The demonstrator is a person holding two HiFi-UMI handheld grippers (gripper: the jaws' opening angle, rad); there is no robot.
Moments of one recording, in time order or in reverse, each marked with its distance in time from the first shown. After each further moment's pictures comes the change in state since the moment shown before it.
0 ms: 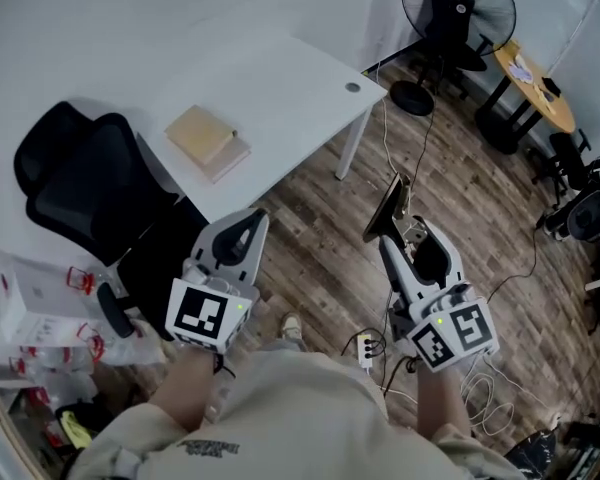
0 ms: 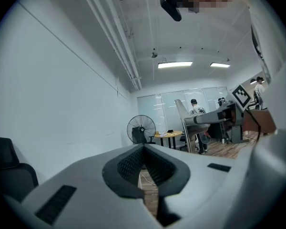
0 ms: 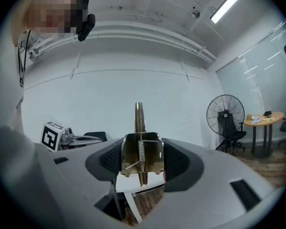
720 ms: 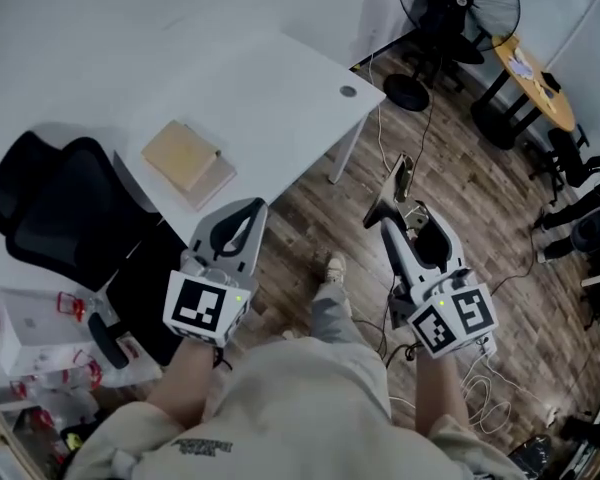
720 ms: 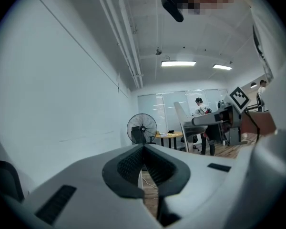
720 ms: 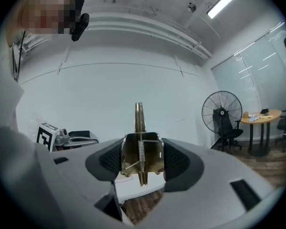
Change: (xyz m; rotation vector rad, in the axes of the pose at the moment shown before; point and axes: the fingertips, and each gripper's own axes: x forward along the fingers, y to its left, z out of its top) left arm 0.107 0.072 -0.025 -0.038 -0.003 -0.028; right arm 0.113 -0.075 -0.011 0.018 0.023 -0.068
